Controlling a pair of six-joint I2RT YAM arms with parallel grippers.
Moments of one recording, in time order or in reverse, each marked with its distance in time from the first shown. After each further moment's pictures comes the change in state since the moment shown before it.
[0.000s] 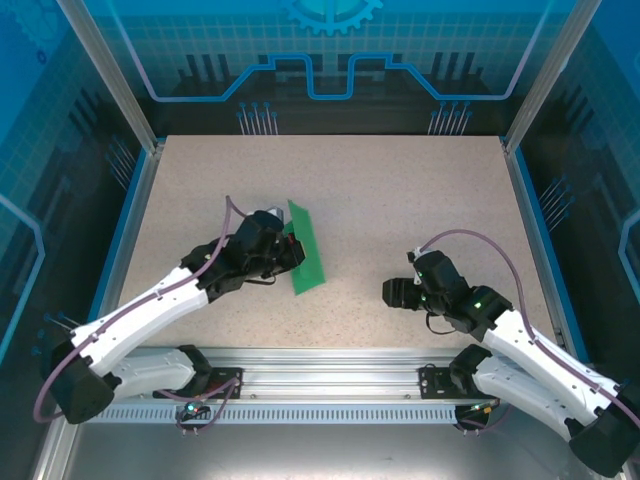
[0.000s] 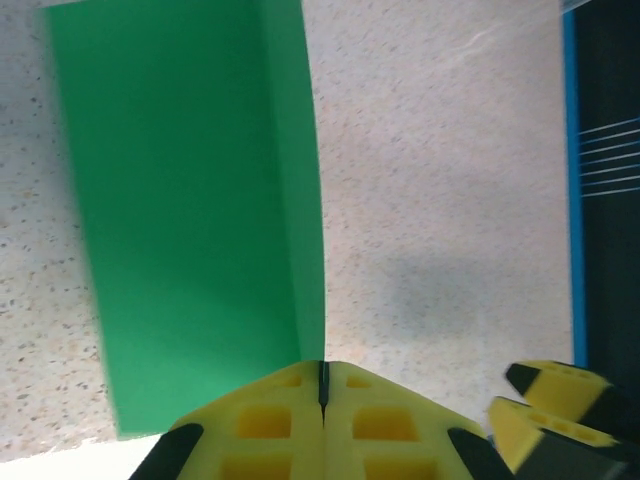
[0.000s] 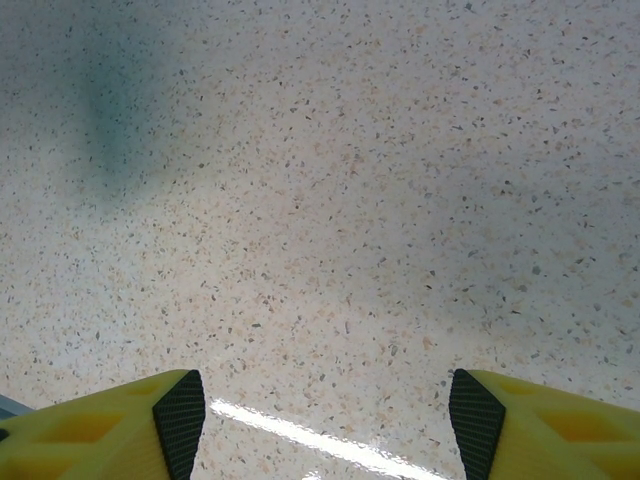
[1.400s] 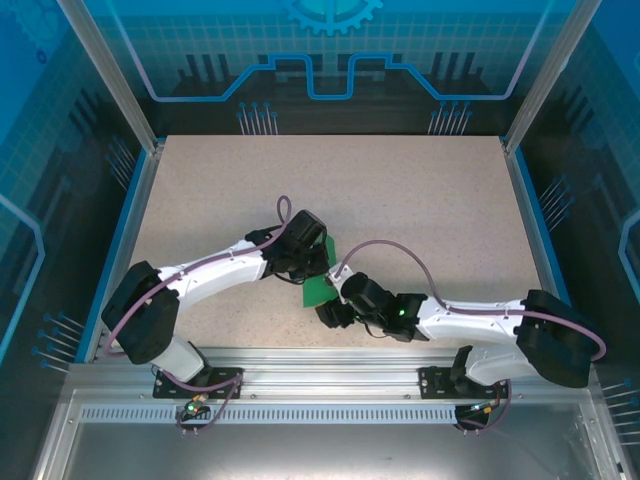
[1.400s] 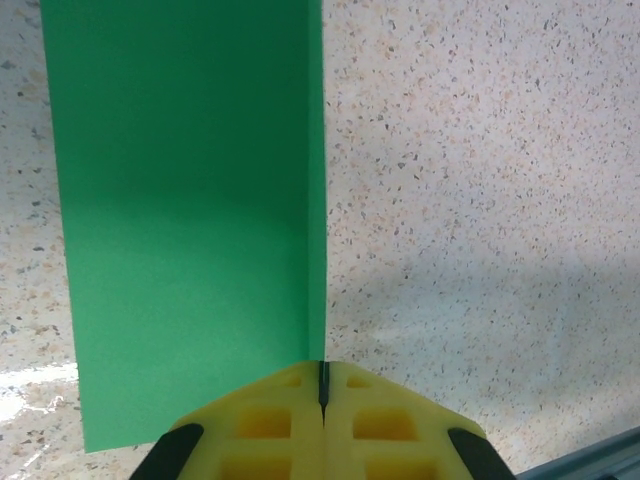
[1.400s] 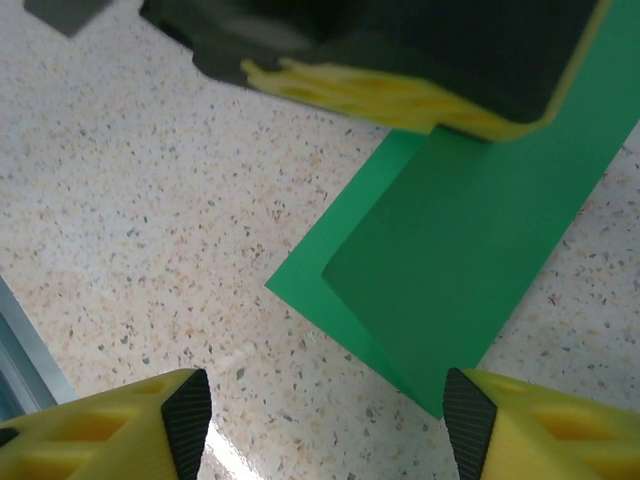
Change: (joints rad) left arm -0.008 0.401 0.056 0.099 0.126 -0.032; right arm 0.436 0.525 -0.031 0.721 0.134 -0.220
